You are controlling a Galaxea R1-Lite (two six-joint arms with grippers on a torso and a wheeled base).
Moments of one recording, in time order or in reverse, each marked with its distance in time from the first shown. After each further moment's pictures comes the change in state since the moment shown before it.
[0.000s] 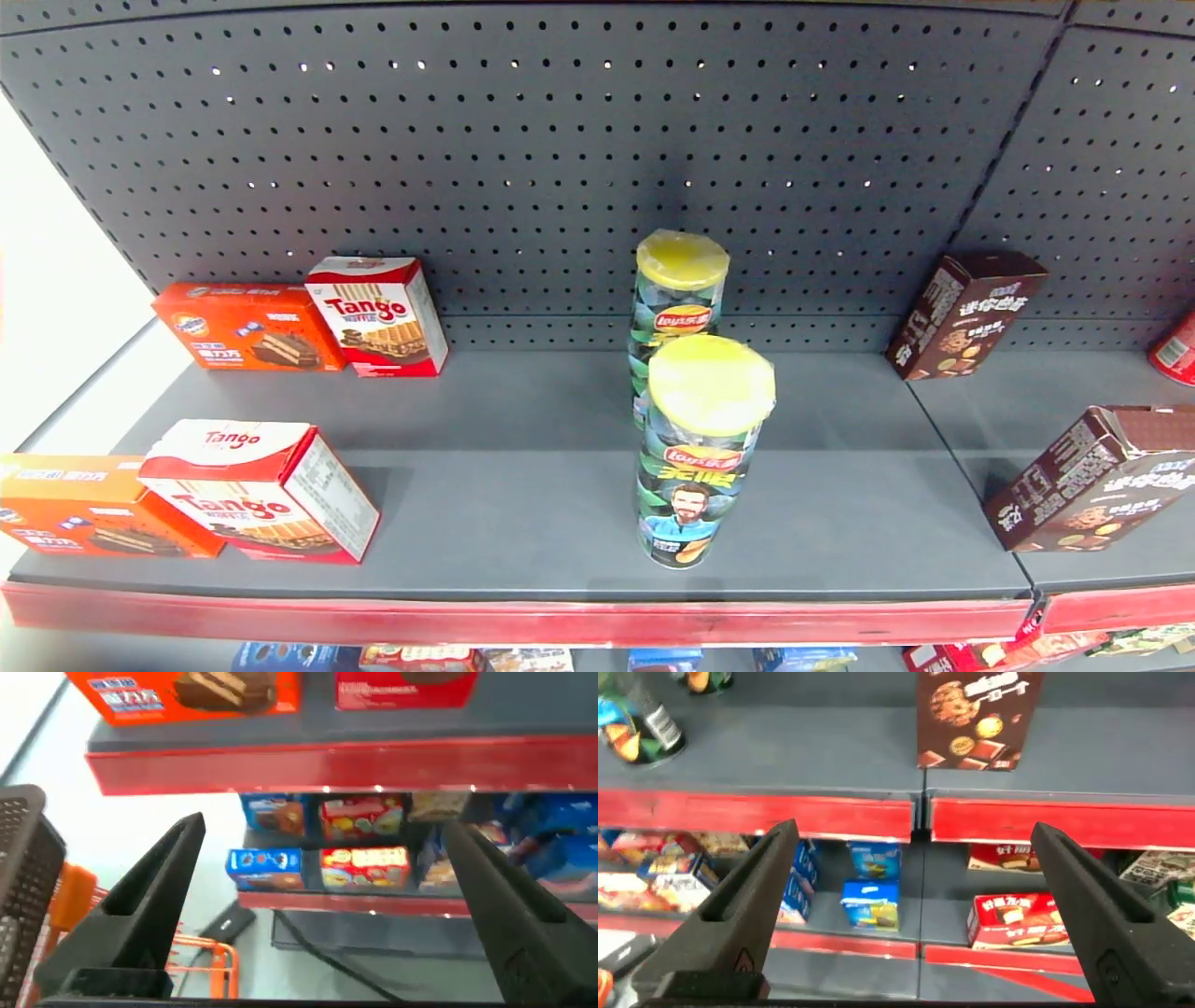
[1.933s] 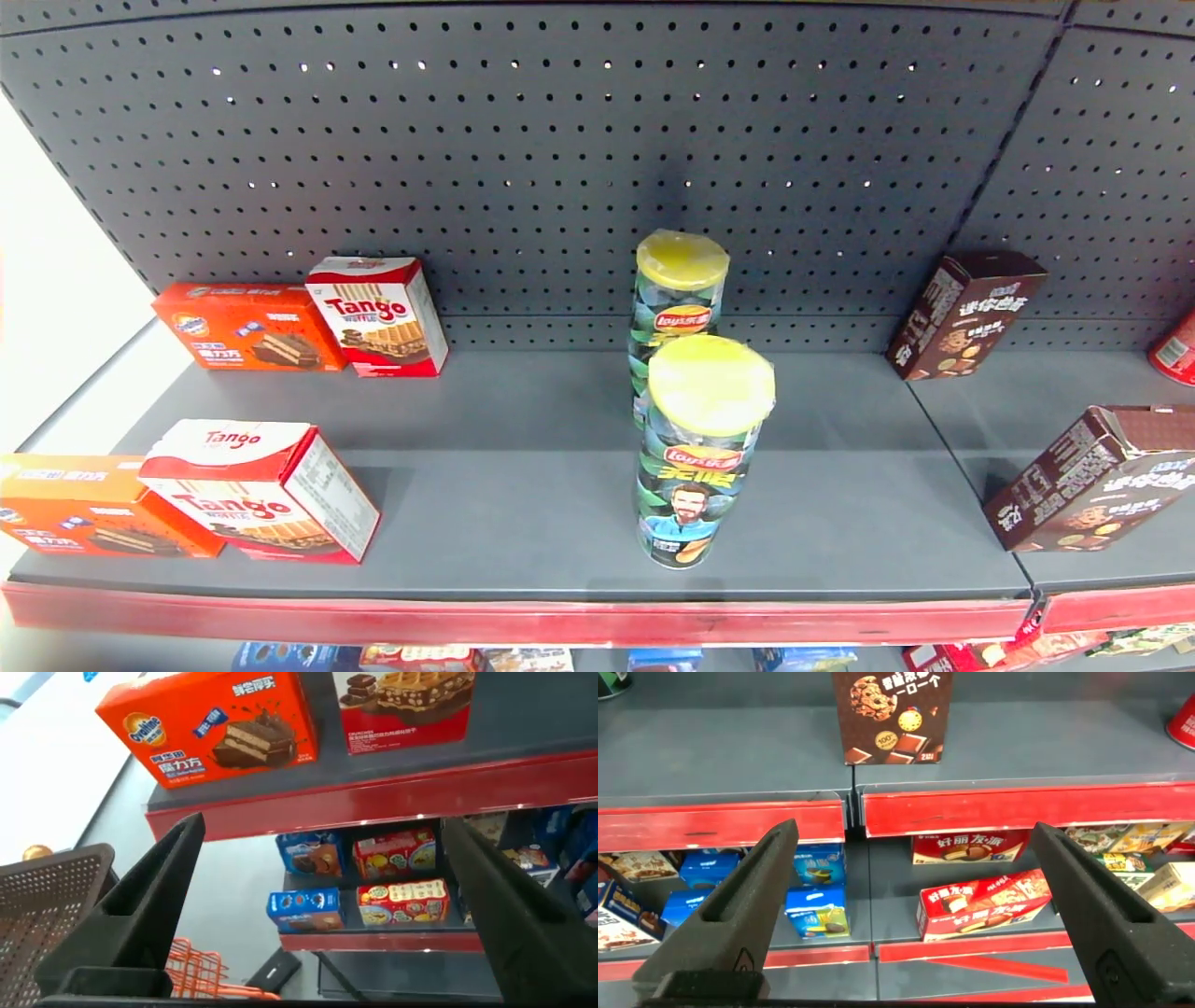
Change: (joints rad) left arm 0.040 -0.161 -0.017 0.015 -0.047 0.123; right arm -0.007 -0.026 0.023 0.002 -0.152 -0.042
